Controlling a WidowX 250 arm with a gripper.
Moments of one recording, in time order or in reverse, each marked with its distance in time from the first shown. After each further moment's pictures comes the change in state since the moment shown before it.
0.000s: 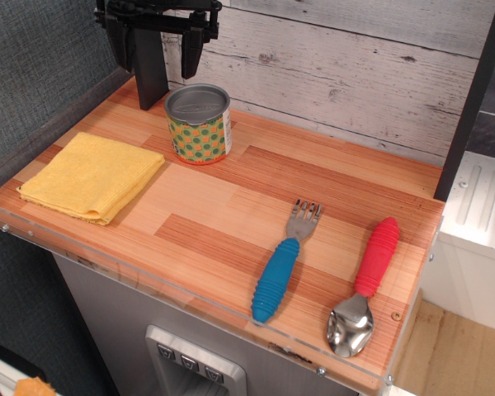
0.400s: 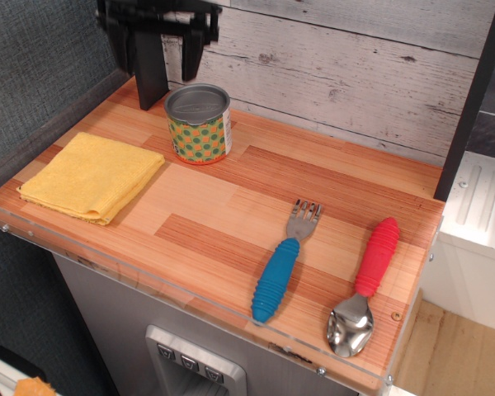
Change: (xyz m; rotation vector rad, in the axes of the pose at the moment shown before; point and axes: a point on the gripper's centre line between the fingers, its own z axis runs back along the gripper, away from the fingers) arm -0.002 -0.001 -0.011 0.010 0.024 0.013
